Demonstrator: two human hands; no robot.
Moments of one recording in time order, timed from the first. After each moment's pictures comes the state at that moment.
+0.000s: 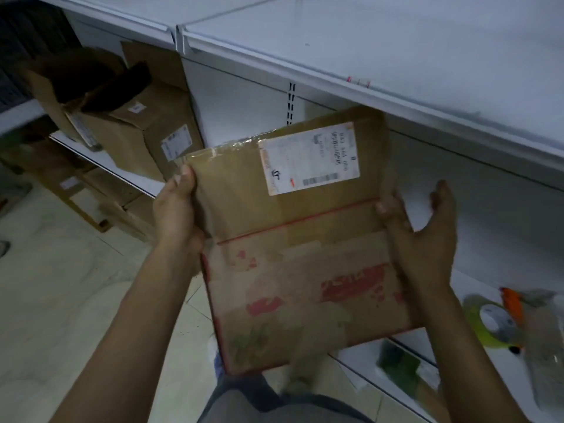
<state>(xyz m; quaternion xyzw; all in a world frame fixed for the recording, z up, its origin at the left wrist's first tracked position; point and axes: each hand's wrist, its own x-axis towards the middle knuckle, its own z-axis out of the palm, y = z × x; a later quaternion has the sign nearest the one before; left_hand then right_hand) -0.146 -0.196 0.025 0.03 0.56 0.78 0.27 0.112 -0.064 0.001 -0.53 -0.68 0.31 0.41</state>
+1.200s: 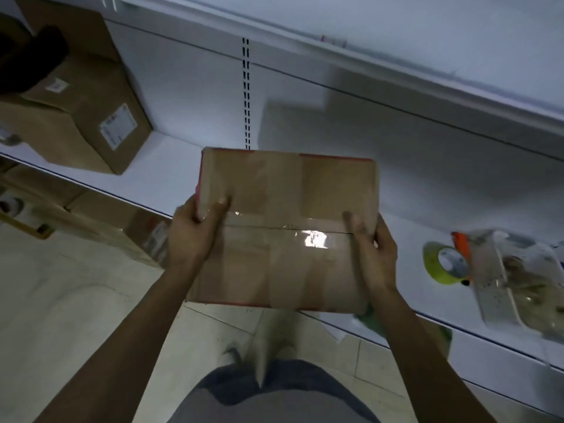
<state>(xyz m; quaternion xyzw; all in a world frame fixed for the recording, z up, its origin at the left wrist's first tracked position) -0.152 -0.194 -0.080 0.31 0.79 0.50 0.19 0.118 -0.115 -0.061 -0.58 -0.53 0.47 0.39</state>
